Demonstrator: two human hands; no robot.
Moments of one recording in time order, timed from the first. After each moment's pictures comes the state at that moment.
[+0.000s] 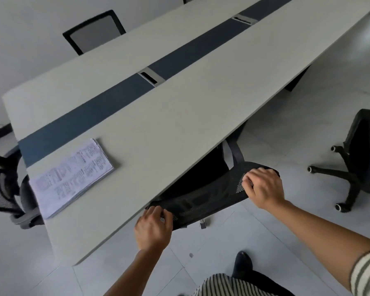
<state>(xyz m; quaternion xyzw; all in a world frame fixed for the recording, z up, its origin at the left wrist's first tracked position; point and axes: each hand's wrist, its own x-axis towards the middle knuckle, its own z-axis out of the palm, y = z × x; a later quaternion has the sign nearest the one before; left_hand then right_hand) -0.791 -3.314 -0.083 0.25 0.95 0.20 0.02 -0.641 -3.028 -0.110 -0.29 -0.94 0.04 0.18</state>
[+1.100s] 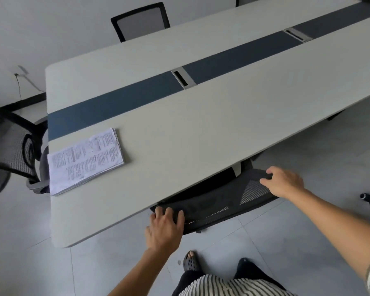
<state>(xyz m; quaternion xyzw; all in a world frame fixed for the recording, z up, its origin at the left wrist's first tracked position) -0.789 -3.248 -0.083 0.10 0.97 0.11 0.20 -0.725 -2.904 -0.069 -0.41 -0.89 0.13 -0.17</state>
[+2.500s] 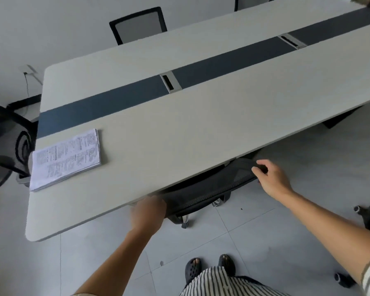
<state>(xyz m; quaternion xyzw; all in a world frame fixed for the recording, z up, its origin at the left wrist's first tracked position) -0.780 -3.144 -0.058 0.08 0.97 0.11 0.18 -0.689 -2.801 -0.069 -0.38 -0.84 0.38 0.02</state>
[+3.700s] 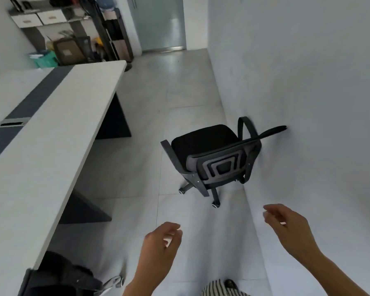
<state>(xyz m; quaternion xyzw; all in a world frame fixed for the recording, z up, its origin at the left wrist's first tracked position) -0.435 -2.814 0.001 0.59 0.65 0.28 0.39 -0.123 -2.816 -0.020 -0.74 -0.50 0.33 0.31</state>
